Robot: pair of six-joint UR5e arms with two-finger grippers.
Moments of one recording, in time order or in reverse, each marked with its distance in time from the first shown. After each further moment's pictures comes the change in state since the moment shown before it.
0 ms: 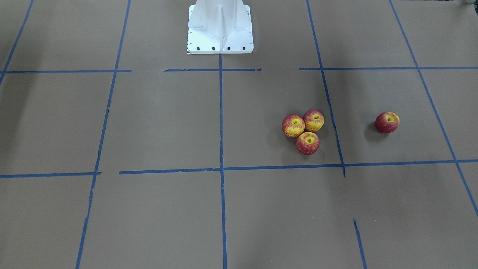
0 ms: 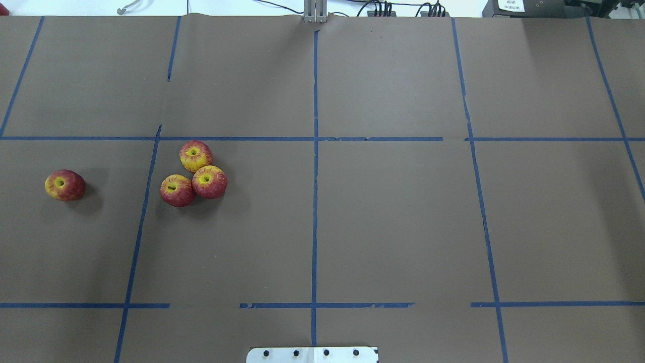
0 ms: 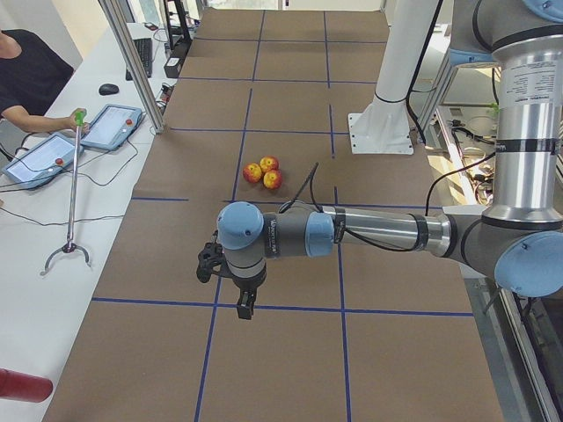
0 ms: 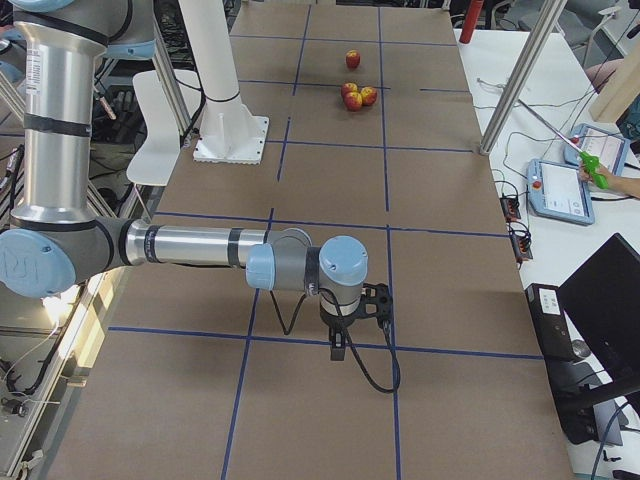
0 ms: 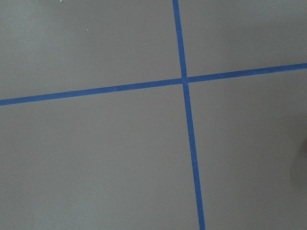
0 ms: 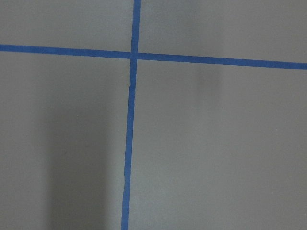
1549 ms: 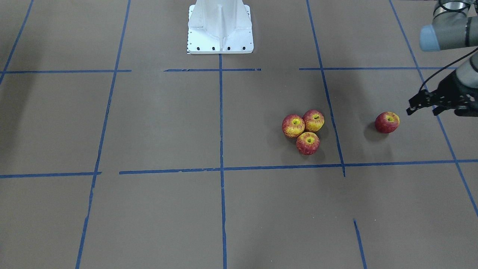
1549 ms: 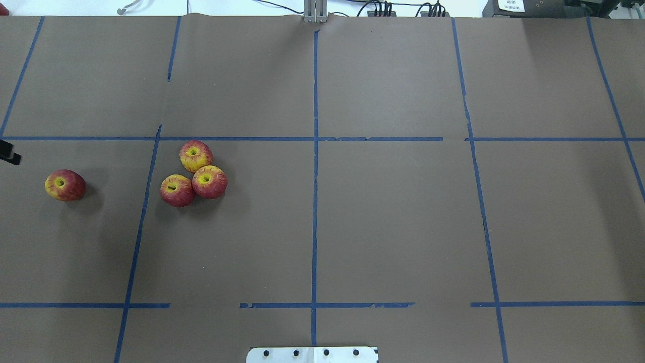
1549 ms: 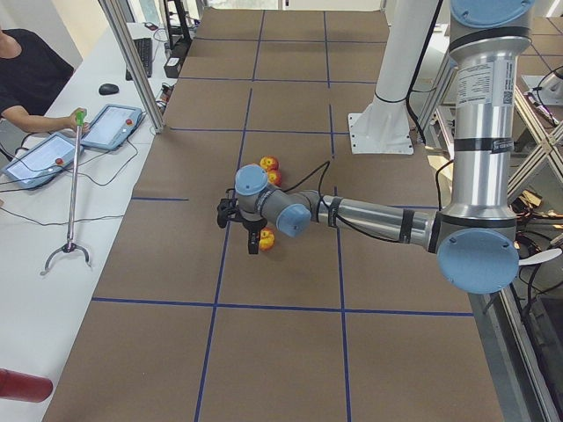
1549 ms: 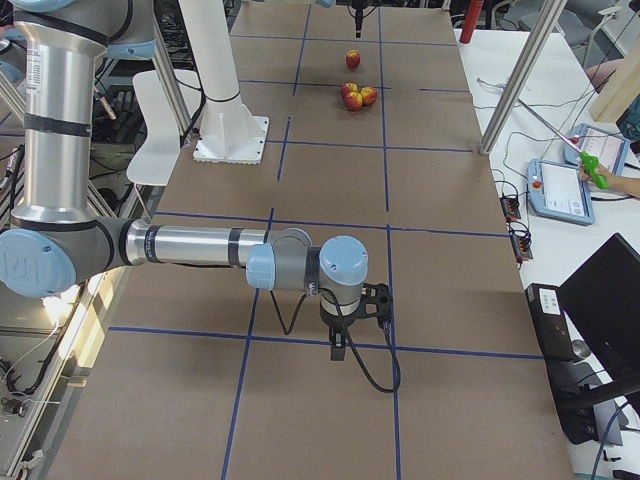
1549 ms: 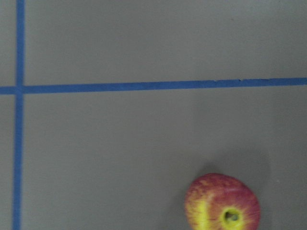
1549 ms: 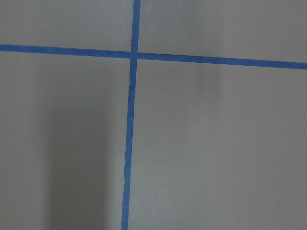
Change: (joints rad) left arm 0.572 -0.011 -0.028 -0.580 0.112 -0.955; right arm 0.000 0.000 0.000 0.000 0.000 0.000
